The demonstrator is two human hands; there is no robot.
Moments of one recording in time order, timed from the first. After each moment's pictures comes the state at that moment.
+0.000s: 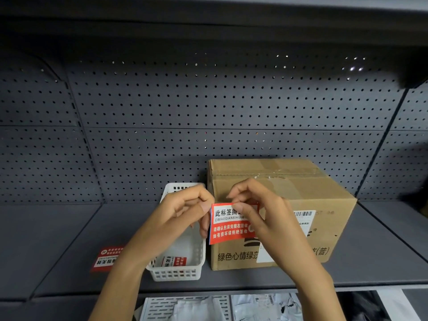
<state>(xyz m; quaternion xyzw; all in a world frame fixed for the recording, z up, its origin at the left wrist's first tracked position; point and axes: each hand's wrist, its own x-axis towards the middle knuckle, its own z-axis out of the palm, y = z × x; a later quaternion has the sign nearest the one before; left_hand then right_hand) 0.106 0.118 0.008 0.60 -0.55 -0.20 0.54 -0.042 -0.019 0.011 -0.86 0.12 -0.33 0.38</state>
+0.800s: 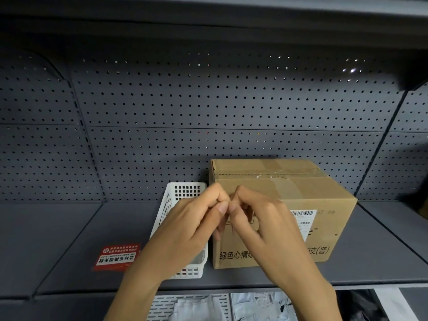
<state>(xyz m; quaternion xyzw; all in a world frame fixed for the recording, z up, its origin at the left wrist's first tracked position) 0.076 0.123 0.018 0.66 -0.60 -0.03 0.45 -0.048 0.014 0.022 -0.90 0.14 -0.35 0.24</state>
